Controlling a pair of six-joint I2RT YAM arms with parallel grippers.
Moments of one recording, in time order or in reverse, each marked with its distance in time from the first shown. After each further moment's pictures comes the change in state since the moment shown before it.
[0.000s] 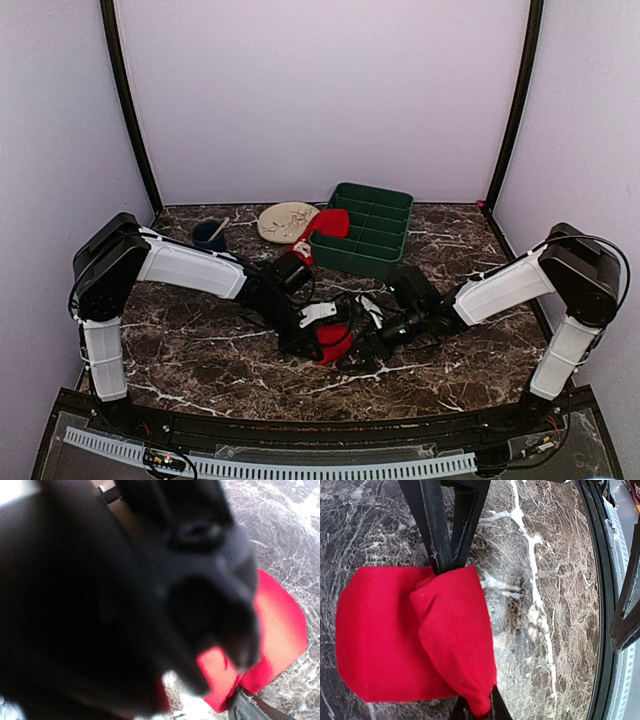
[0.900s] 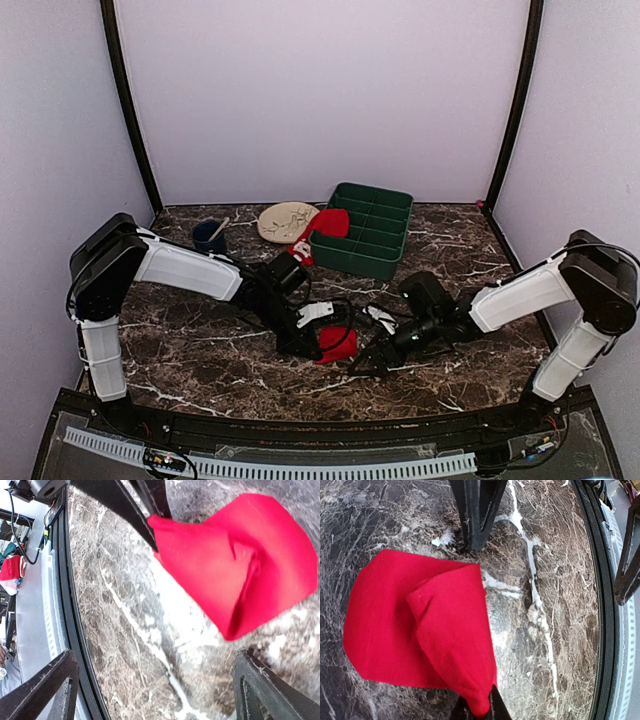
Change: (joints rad) left arm 0.019 -0.017 -0.045 0.063 0.022 0.000; right arm -0.004 -0.102 -0.097 -0.013 0.024 0.023
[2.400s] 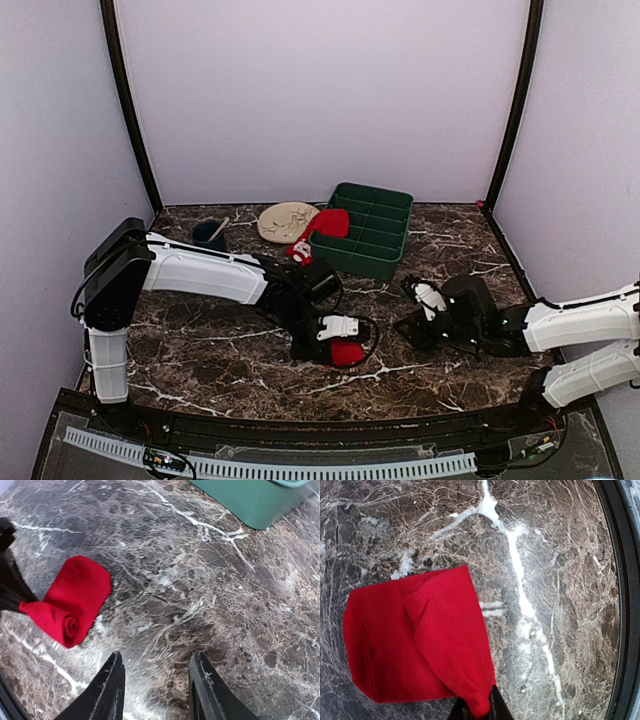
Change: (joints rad) left arm -0.148 0.056 0.206 -0.231 -0.265 0.174; right arm 0.001 -0.430 -0.213 -0.023 0.722 0.019
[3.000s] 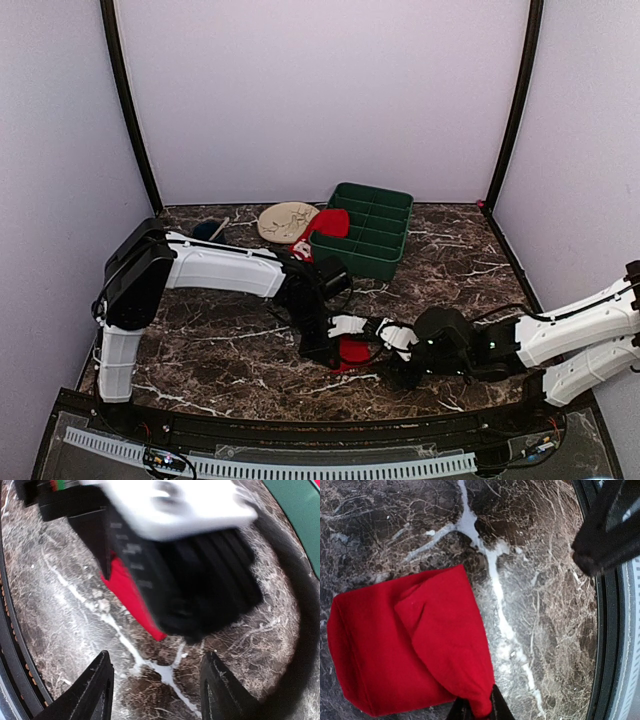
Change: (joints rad) left arm 0.002 0.109 0.157 -0.141 0.117 0.001; right arm 0.323 0.030 0.032 -0.047 0.090 -0.157
